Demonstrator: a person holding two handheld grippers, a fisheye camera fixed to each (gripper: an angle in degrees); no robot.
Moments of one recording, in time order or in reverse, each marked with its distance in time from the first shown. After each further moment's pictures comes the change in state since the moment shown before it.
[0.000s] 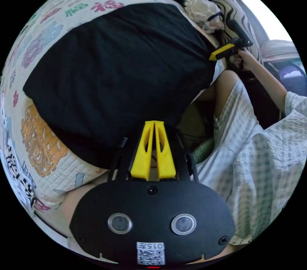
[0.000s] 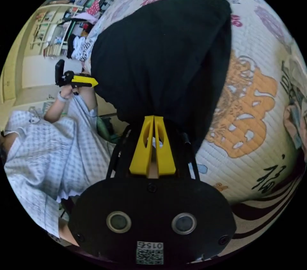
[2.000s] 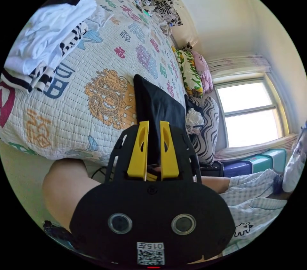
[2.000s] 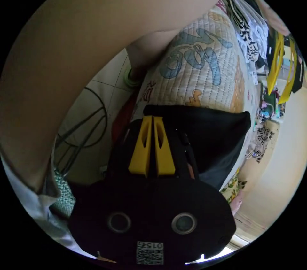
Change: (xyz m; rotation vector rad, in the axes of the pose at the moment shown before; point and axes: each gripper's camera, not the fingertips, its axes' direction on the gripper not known) left arm -0.322 0.241 -0.118 0.690 0.453 -0.619; right arm -0.255 -0.234 0.667 -0.167 1.068 -1.132
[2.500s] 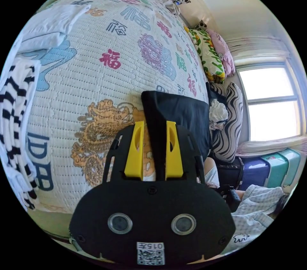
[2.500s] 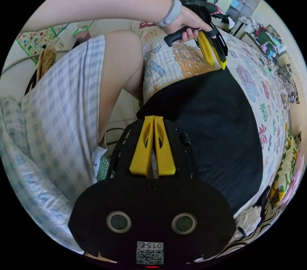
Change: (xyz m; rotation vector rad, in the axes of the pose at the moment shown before) left arm -0.002 -0.108 0.081 -0.188 -0.193 0.063; right arm 0.073 0.017 -0.005 0.279 -0.371 0.464
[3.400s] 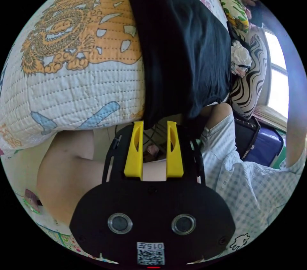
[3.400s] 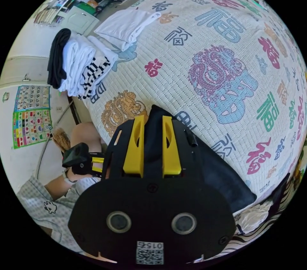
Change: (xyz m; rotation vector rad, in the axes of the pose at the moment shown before) left arm 0.063 0.059 0.113 -0.518 -0.127 -0.008; right arm 0.314 -0.211 0.023 -0.202 -0.351 0.485
